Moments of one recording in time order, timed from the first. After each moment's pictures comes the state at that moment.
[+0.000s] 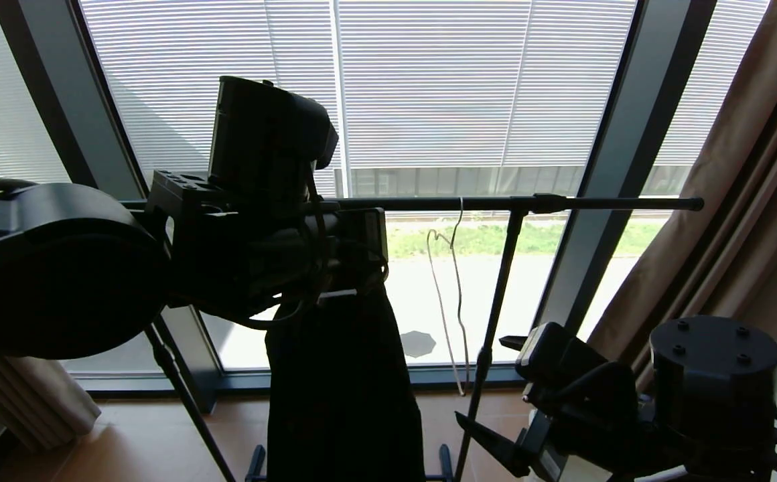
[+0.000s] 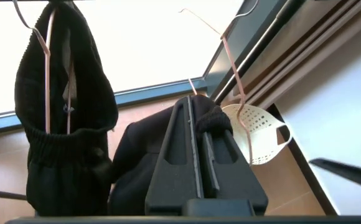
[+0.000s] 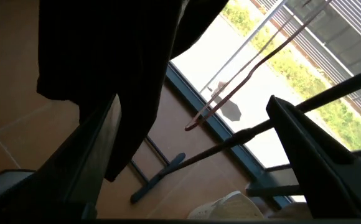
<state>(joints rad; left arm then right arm) -0.75 1.74 -1.30 -0.05 0.33 -0.33 0.79 1.60 -0.44 -0.74 -0.10 -0.29</state>
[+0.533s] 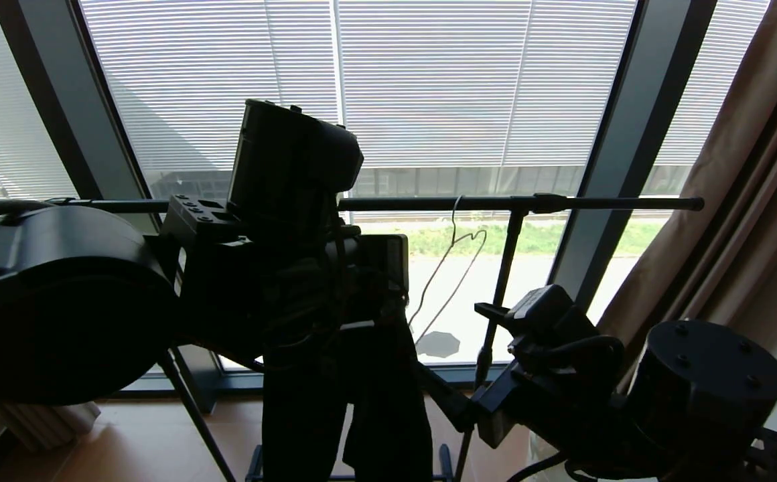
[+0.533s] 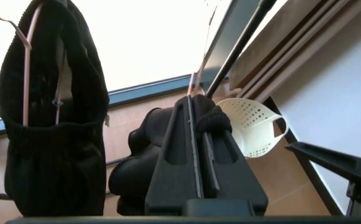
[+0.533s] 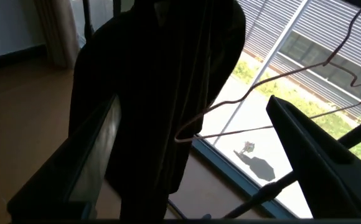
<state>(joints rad) -0.82 1.73 -1.25 -0.05 0.34 -0.33 0.90 1.73 -0.47 -1.11 -0.24 -0.10</state>
